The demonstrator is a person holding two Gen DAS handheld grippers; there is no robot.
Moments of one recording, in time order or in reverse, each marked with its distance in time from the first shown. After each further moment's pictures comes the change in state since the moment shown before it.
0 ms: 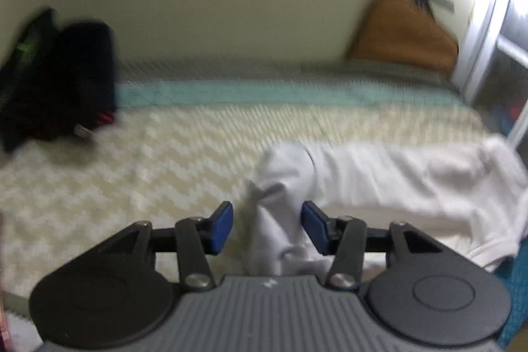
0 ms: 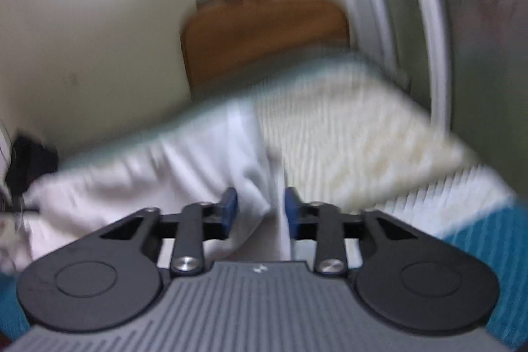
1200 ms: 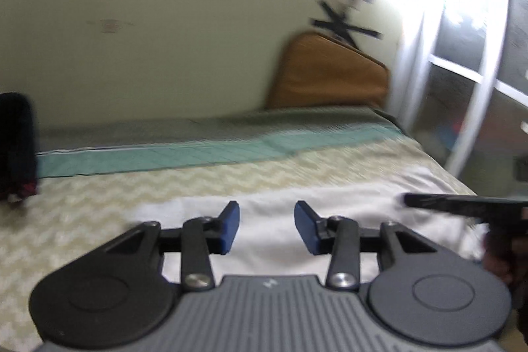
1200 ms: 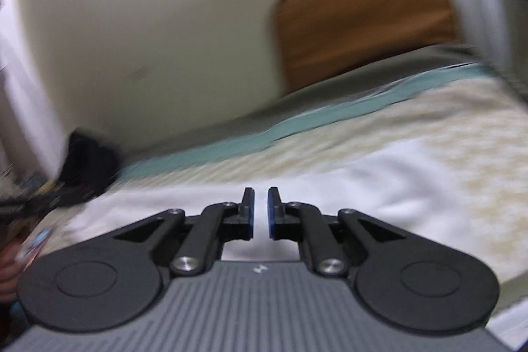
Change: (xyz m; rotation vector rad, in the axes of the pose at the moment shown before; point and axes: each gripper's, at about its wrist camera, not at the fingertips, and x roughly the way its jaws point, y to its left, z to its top) left arm 0.012 -0.084 0.008 0.150 -0.128 -0.196; right arm 0.116 0.093 -0.008 -0.047 0.210 0.357
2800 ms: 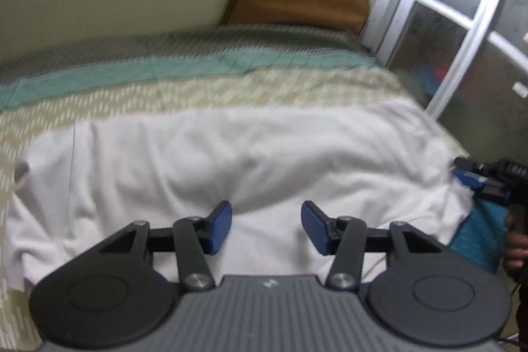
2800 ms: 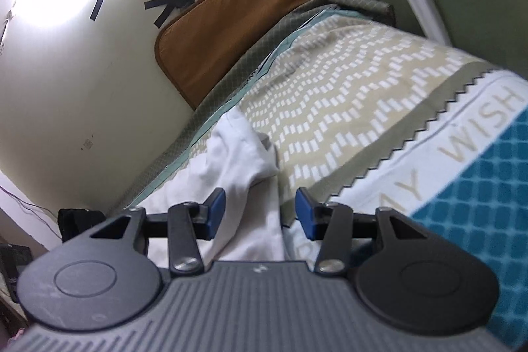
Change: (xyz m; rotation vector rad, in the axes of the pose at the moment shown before) left arm 0.072 -0.008 -0.024 -0.047 0.249 -0.123; right arm -0.097 -0.121 -0.039 0.490 -0.118 -0.148
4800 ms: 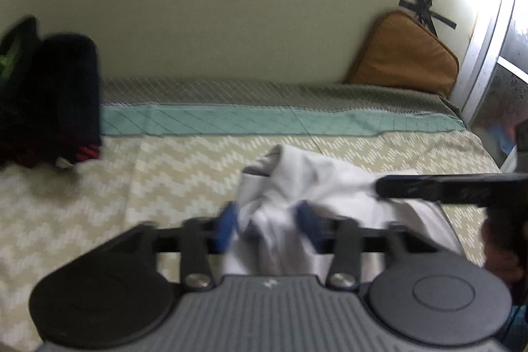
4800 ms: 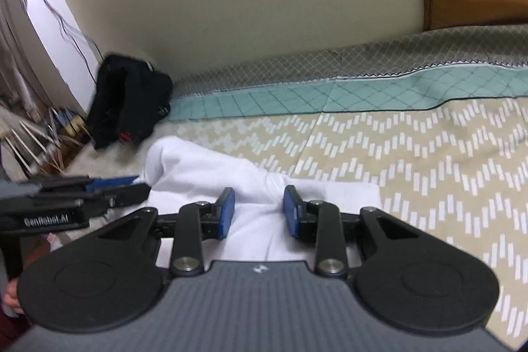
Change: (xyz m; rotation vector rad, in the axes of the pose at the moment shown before) left arm -0.075 0.105 0.008 -0.105 -0.171 0.253; right arm 0.157 0.230 -0.029 -0.486 0.335 0.212
